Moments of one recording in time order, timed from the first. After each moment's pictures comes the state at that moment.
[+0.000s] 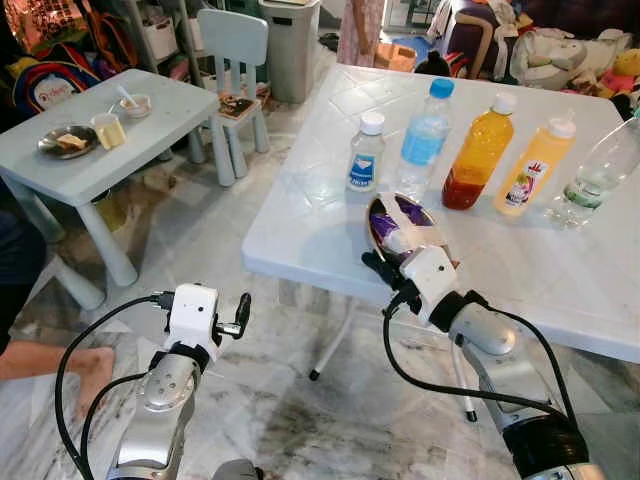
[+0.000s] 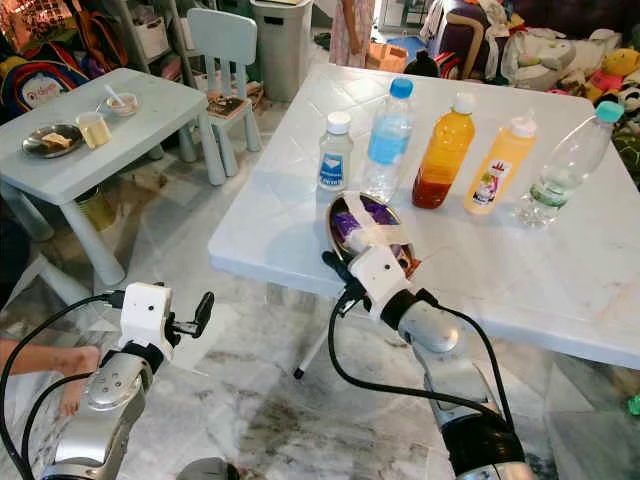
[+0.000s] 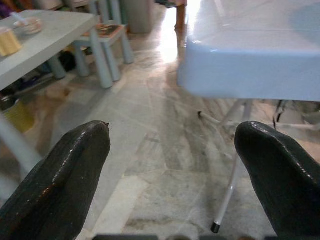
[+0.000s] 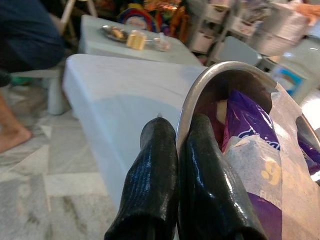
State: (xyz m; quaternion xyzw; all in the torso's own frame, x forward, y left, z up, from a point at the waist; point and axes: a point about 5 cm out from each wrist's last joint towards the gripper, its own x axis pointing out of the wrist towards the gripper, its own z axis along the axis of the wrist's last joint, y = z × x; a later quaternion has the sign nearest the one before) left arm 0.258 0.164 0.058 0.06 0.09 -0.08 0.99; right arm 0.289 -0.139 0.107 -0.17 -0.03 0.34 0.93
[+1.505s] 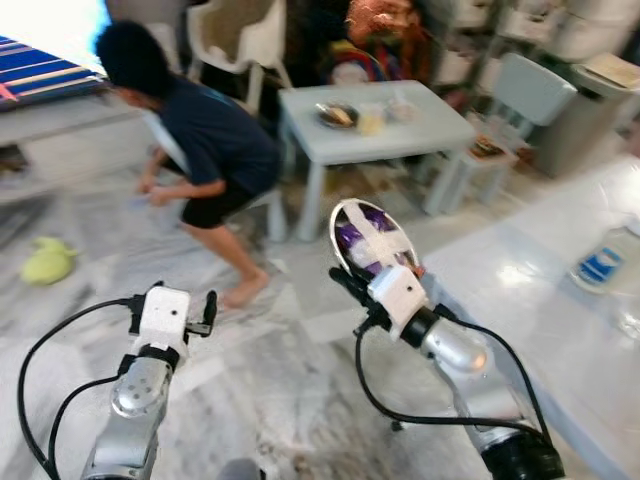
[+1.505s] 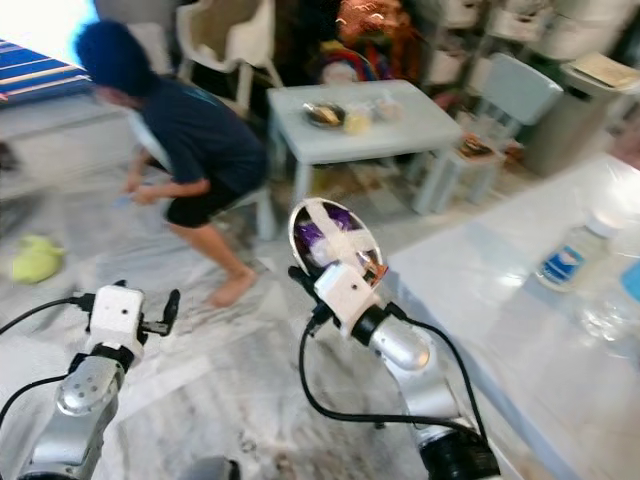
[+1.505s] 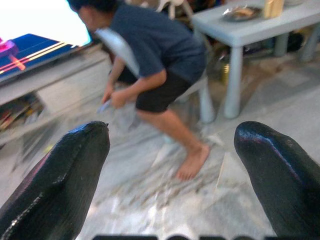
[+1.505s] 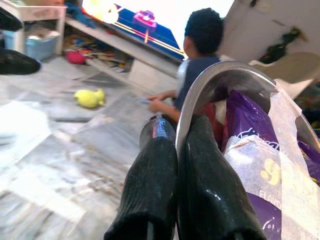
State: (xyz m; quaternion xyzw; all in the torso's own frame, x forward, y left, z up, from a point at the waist) left arm 0.248 0.196 0.047 0.12 0.07 -0.02 0.99; right arm 0.270 -0.122 0.091 -0.18 -0.04 0.36 0.91
